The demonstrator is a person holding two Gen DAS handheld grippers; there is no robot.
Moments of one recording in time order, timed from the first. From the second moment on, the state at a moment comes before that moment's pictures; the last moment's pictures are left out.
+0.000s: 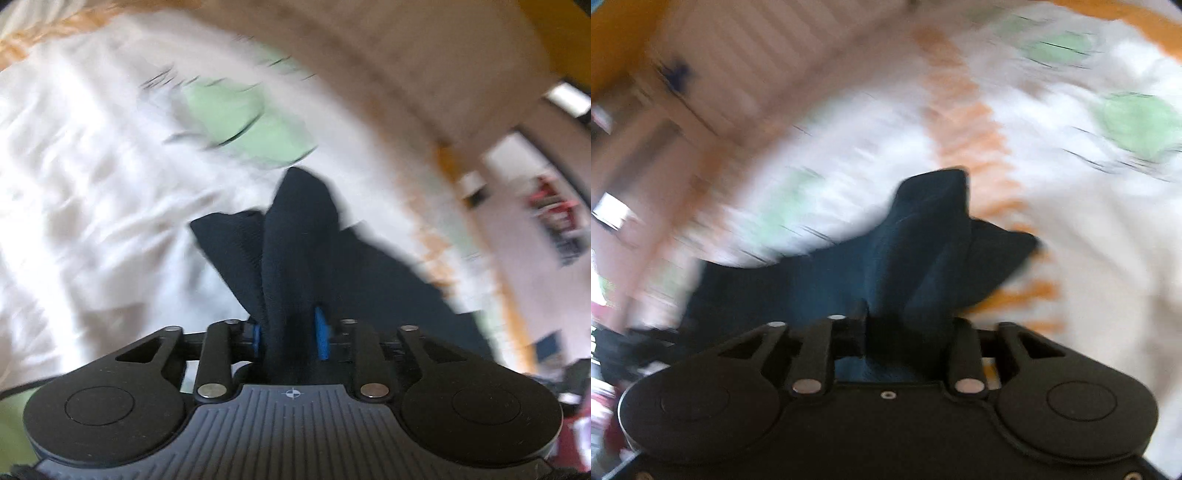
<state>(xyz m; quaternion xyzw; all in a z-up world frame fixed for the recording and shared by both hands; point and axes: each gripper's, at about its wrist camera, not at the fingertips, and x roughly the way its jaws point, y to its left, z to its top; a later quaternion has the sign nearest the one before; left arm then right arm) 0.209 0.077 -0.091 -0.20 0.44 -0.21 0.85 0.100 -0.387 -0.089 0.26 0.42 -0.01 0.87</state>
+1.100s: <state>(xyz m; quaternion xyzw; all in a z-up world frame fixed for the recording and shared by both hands) 0.183 0.057 -0.117 -0.11 0.39 -0.21 0.89 0.080 -0.399 -0.113 0.28 0.40 -0.09 0.87</state>
